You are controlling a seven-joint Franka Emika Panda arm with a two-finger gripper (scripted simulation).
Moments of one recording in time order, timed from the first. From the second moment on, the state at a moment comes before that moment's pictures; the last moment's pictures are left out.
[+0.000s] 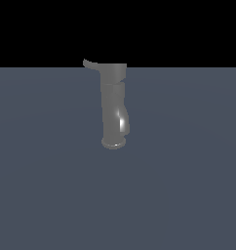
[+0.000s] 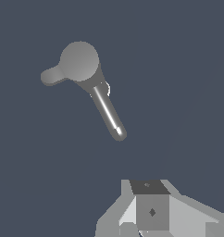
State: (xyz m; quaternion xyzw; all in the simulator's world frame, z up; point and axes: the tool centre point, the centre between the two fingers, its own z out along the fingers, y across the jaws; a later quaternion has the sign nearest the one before) arm -0.166 -0.018 0.474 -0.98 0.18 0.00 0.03
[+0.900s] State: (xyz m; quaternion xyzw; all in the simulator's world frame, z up) arm -0.064 0.014 0.424 -0.92 0.39 0.03 0.04
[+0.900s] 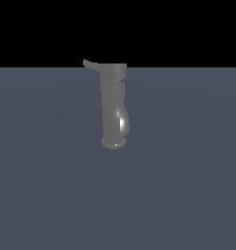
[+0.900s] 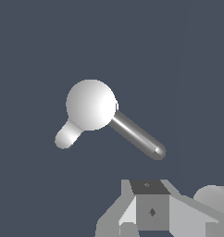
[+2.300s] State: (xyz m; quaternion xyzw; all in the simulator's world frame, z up) arm 0.057 0.079 0.311 -0.76 0.65 0.01 0.00
